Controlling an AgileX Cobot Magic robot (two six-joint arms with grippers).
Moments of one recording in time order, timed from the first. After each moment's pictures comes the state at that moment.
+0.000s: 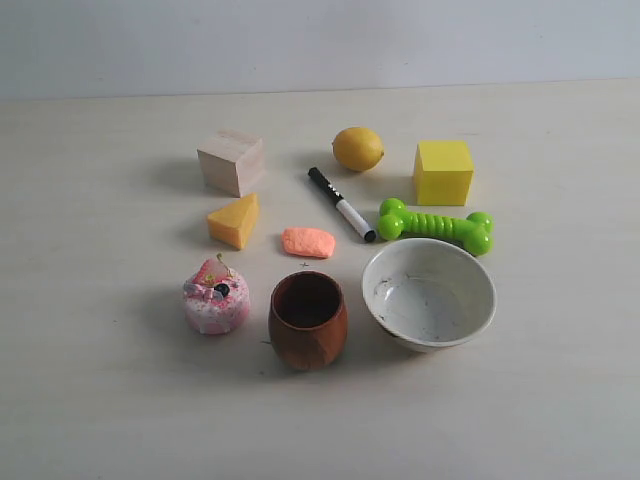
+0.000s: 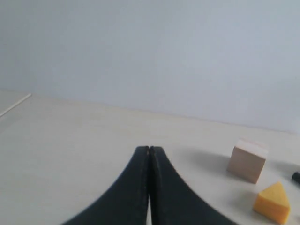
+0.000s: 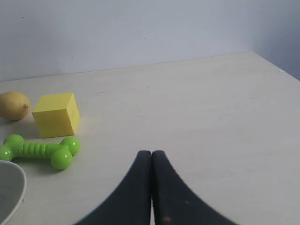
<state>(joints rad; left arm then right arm) 0.04 0.01 0.00 0.00 0.13 -0.12 -0.14 0.01 0.00 0.13 0.34 -0.07</state>
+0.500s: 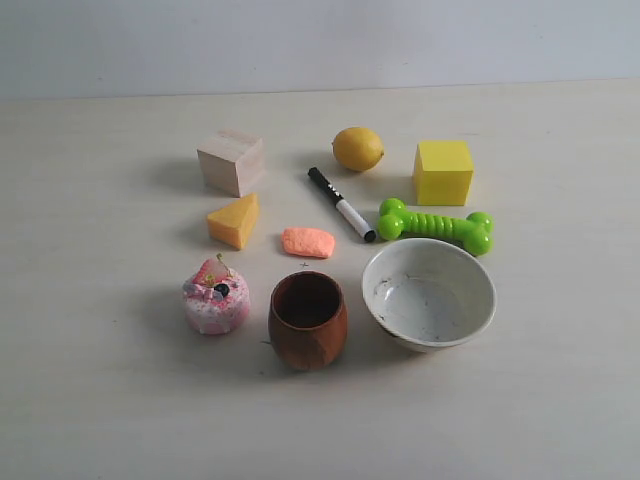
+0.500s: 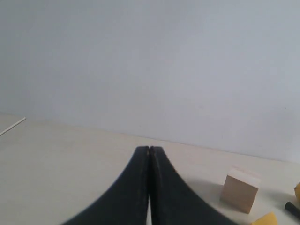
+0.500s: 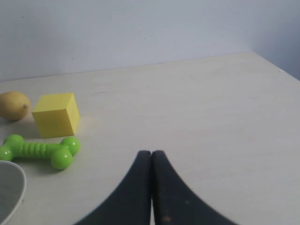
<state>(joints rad) 0.04 0.01 0.00 0.00 0.03 -0.14 -0.14 0.01 0.00 0.13 0.34 -0.07</state>
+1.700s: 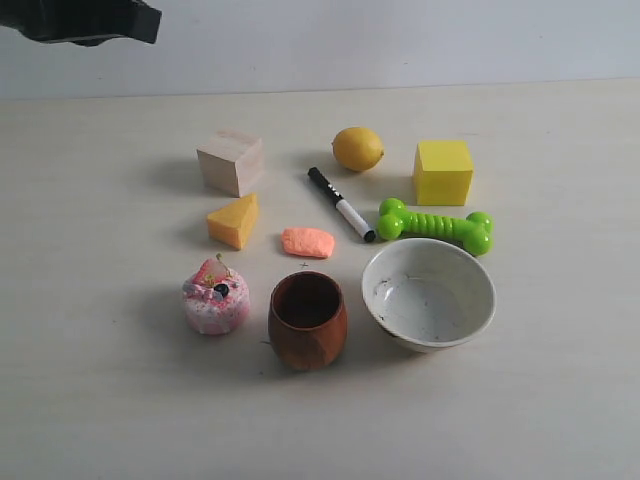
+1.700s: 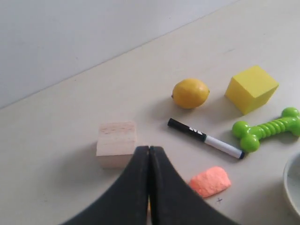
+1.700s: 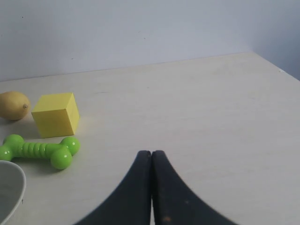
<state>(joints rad) -0.40 1.43 -1.15 -0.38 0.46 0.48 -0.14 0.01 0.00 0.13 0.34 -0.07</state>
